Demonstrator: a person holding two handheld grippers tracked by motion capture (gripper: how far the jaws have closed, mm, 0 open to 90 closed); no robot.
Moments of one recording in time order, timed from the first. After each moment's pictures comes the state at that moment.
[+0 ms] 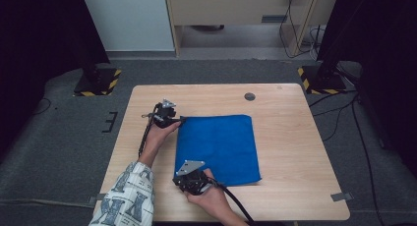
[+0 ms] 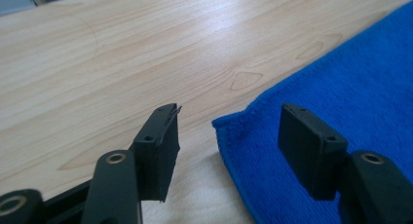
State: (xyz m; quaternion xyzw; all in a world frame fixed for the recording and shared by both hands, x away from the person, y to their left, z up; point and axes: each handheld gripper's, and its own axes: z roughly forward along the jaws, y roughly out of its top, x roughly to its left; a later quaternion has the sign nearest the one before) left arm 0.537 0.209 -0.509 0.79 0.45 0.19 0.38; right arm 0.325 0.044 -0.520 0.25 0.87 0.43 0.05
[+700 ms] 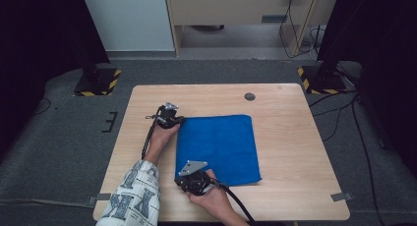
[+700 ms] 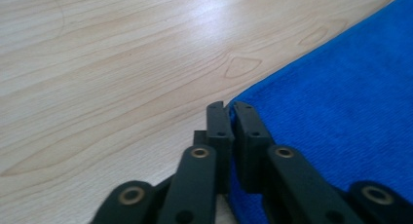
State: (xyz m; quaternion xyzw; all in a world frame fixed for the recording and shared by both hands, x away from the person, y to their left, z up) left arm 0.544 0.207 -0.529 0.79 0.45 0.16 0.39; right arm 0.323 0.037 -0.519 0.25 0.87 0.43 0.05
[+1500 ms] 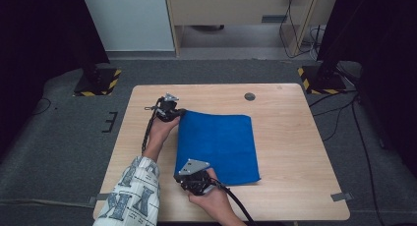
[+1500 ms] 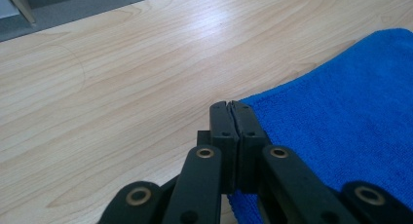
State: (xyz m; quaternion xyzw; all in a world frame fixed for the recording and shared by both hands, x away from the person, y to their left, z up) left arm 0.545 0.199 -0.485 0.79 0.44 0.18 0.39; right arm 0.316 0.035 -0.499 0.25 0.85 0.46 0.08
